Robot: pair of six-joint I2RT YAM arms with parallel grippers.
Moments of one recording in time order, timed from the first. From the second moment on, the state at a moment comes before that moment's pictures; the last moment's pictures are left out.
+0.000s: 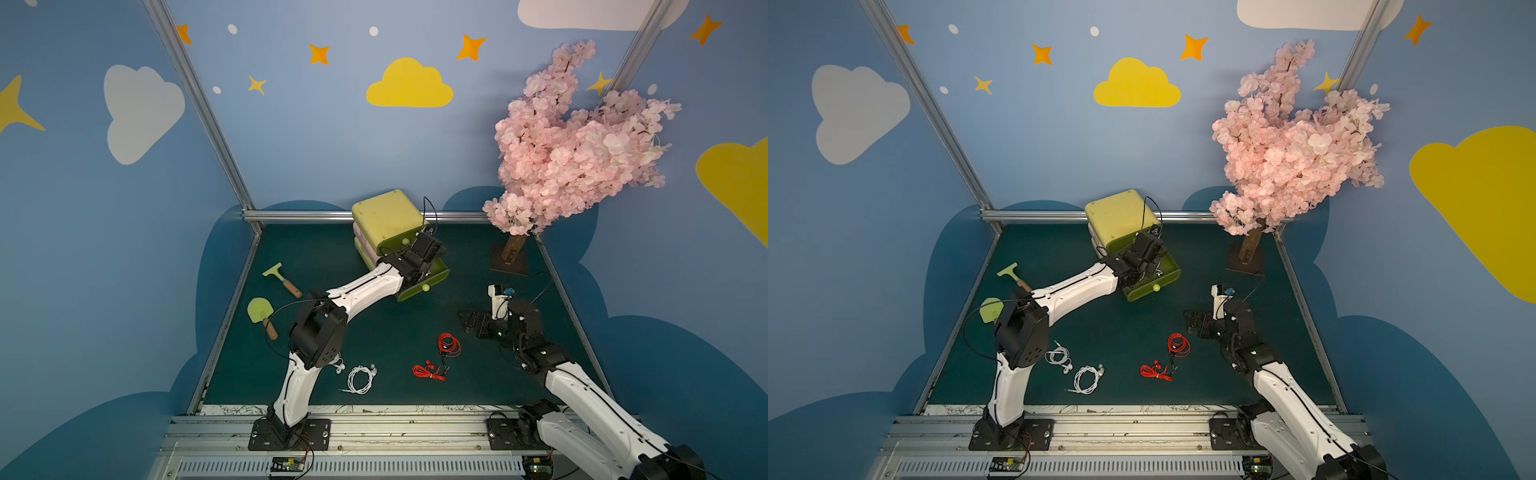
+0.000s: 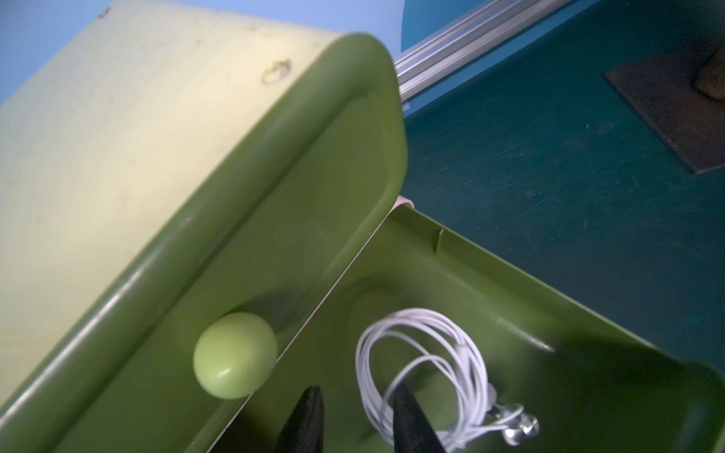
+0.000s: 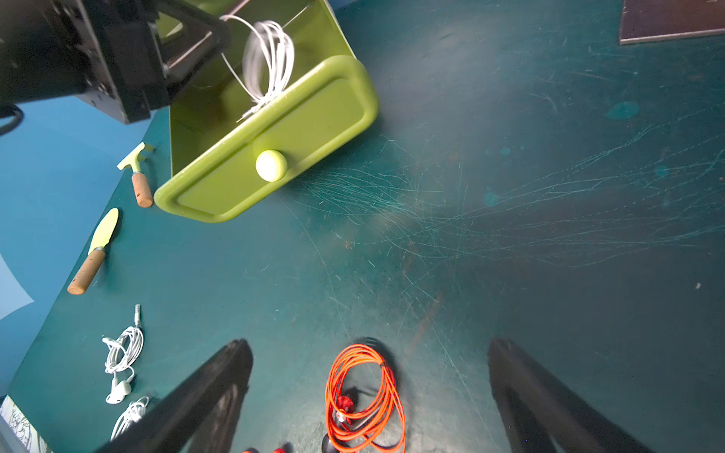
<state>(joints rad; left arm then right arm) -0.74 2.09 1.79 -0.41 -0.51 -0.03 0.36 0.87 0.45 -0.16 -0.17 0.41</state>
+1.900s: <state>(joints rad) -0.66 1.11 0.67 -0.83 -0.26 -0.78 0.46 1.06 0.51 -0.10 -0.50 0.34</state>
